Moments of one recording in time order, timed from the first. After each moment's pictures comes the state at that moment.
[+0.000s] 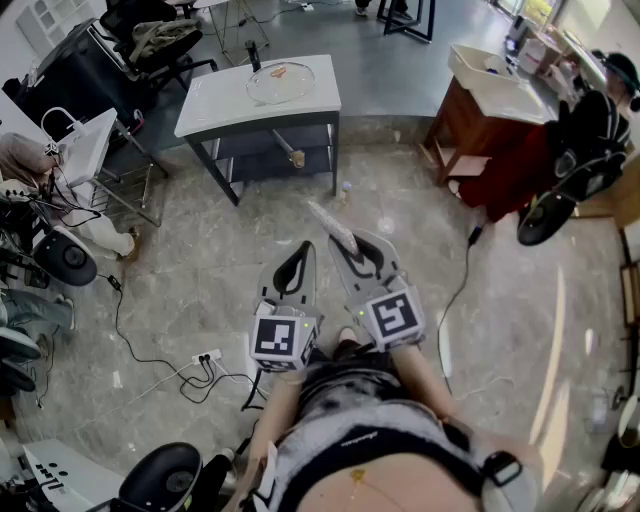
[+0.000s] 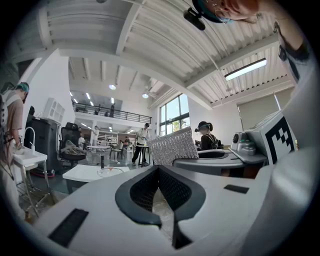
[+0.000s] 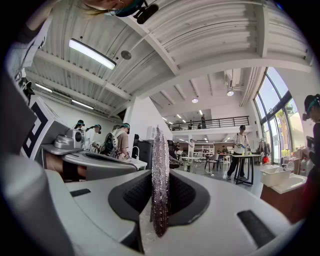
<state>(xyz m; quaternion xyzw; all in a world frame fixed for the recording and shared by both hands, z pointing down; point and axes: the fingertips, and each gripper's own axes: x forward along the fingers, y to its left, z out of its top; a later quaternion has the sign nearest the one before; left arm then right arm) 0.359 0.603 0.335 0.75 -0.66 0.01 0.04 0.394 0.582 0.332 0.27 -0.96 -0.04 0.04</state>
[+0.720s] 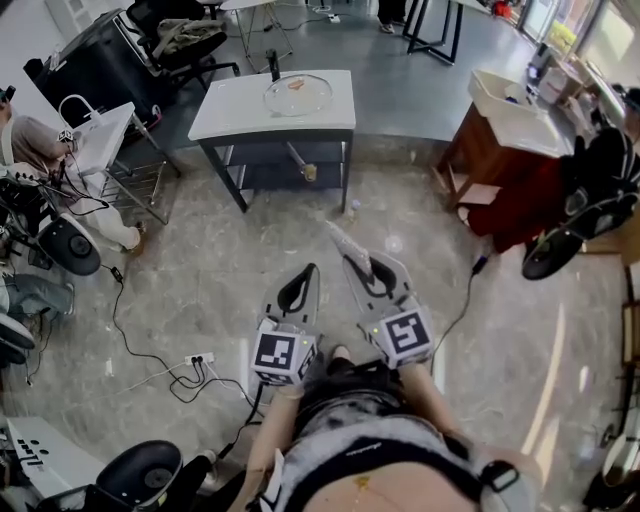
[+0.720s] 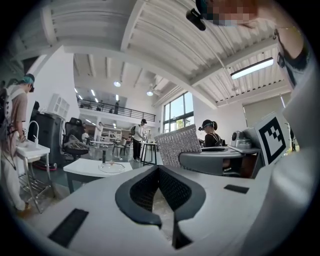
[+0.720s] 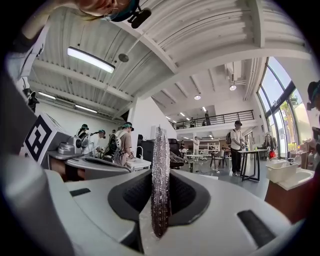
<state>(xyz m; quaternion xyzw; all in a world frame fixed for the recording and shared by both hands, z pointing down) 0.368 0.583 0.358 0.75 -0.66 0.01 0.05 0.417 0.551 0.343 0.25 -0.97 -0.02 0.04</state>
